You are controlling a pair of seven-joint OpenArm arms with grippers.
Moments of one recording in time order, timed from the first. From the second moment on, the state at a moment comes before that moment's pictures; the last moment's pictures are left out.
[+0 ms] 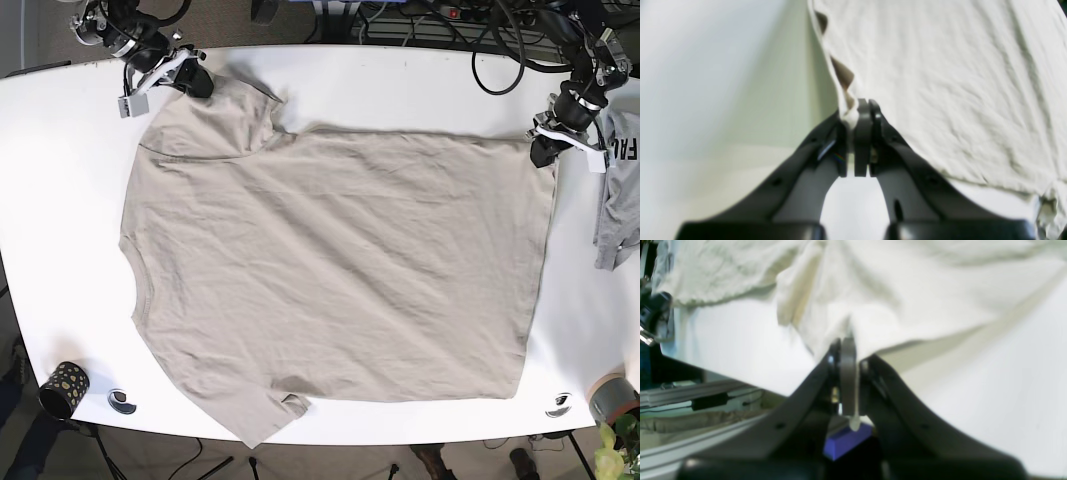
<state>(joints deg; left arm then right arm) 19.8 -6.4 -39.3 93.6 -40.8 -24.3 46.7 -33.2 6.2 31.9 102.1 52.9 34.1 -58.6</state>
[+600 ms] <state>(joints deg) 36.6 -6.3 -39.3 108.0 -41.1 -28.8 46.8 -46.1 5.5 33.7 111.7 53.6 34.5 -58.8</state>
